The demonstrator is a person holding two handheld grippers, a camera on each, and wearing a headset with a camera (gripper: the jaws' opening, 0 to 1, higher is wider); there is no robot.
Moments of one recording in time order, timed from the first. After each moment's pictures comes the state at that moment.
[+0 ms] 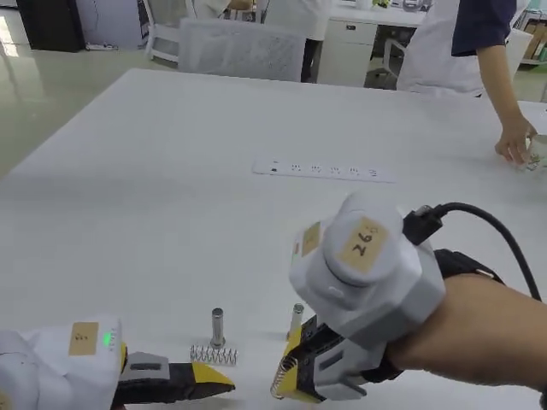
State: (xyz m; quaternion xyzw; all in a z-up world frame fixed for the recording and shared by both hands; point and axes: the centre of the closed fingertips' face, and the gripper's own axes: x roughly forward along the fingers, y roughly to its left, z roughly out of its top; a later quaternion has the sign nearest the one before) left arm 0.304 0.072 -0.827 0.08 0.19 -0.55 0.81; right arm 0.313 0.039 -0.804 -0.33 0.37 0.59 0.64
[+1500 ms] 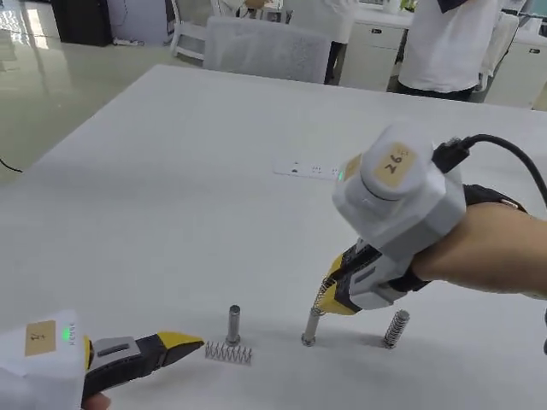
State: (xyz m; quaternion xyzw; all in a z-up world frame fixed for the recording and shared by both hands) left arm 0.314 0.100 -0.814 0.03 0.17 -0.47 0.87; right arm 0.396 0.026 -0.788 -0.37 0.37 0.54 0.66
